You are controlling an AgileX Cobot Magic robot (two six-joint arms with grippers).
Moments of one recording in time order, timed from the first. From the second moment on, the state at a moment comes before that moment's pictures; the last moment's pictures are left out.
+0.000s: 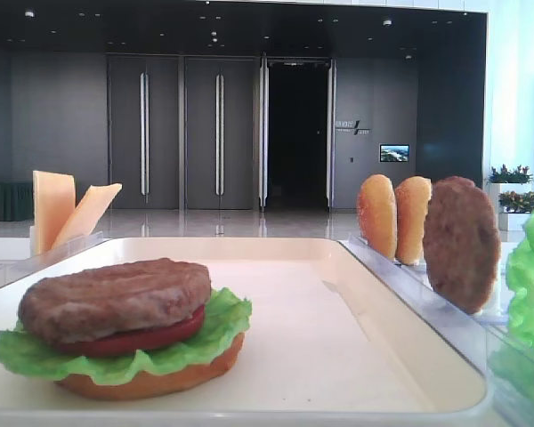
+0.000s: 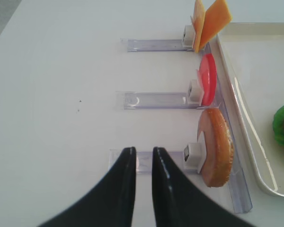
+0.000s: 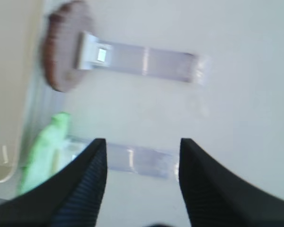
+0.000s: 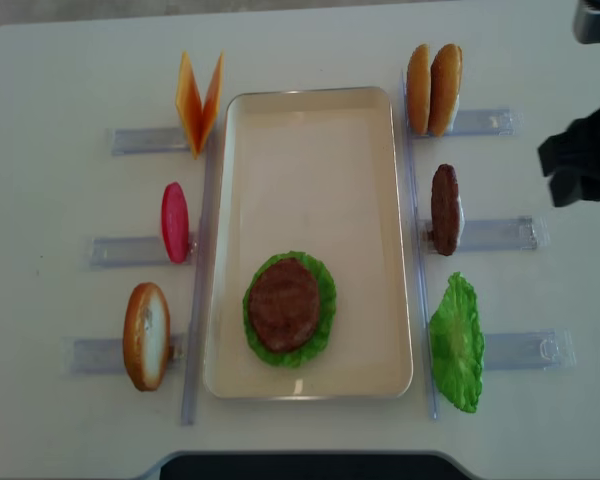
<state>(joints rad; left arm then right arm) 0.06 -0.02 -0.49 0.01 1.10 0.02 0.13 1.29 -1.04 0.14 1.16 -0.08</state>
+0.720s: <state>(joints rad) 0.06 -0.02 -0.49 0.01 1.10 0.02 0.04 1.18 -1.04 -0.12 1.22 0.05</state>
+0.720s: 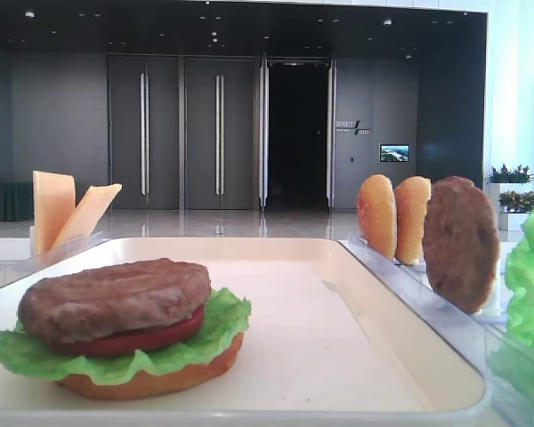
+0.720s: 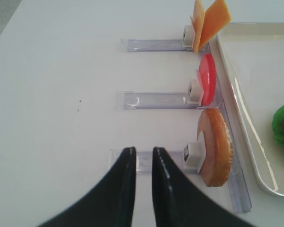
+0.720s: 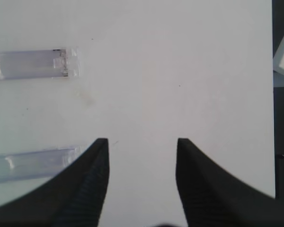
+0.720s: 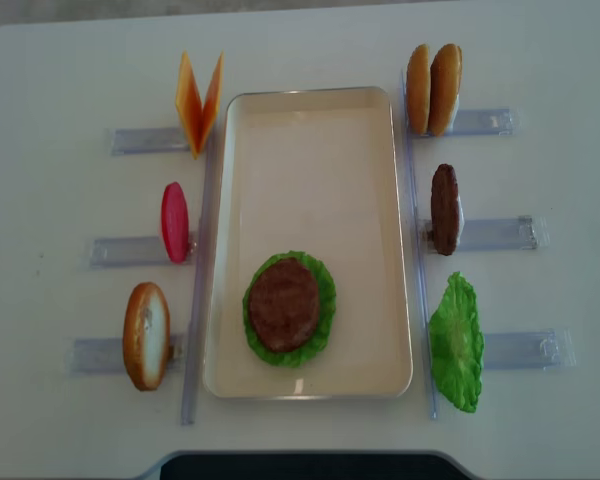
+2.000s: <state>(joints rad) 0.06 -0.02 -0.49 0.01 1.10 0.02 0.04 0.23 -0.55 -0.12 1.17 0.09</state>
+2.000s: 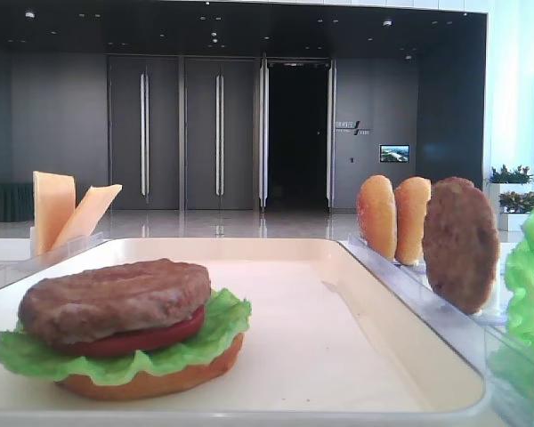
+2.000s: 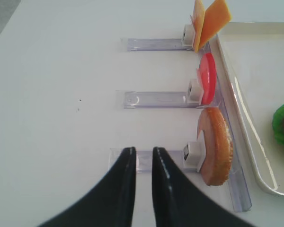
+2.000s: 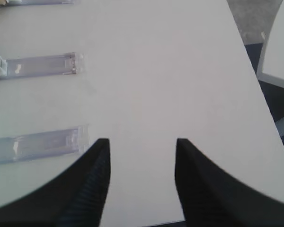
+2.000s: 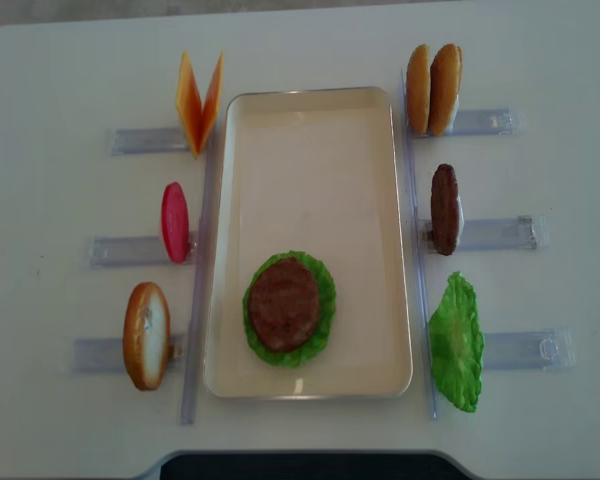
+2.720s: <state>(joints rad) 0.06 -0.02 -0.49 0.01 1.10 0.02 0.04 0.03 -0.53 -0.07 1.14 0.09</state>
